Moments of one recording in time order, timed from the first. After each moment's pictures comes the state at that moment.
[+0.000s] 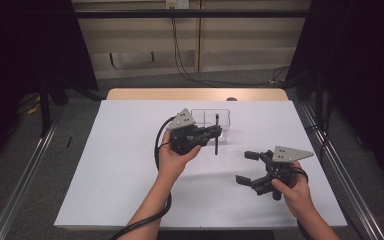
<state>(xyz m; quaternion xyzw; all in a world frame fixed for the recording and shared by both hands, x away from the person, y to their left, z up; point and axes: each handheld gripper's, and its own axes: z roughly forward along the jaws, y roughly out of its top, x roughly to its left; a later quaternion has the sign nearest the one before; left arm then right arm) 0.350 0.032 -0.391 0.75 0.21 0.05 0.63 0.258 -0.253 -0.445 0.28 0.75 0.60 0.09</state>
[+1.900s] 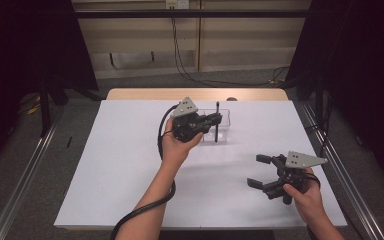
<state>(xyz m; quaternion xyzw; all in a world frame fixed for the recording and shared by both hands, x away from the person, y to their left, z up) 0.380 0.023 -0.381 0.75 0.21 0.08 0.63 0.245 -0.282 -0.455 0.29 0.74 0.59 0.11</state>
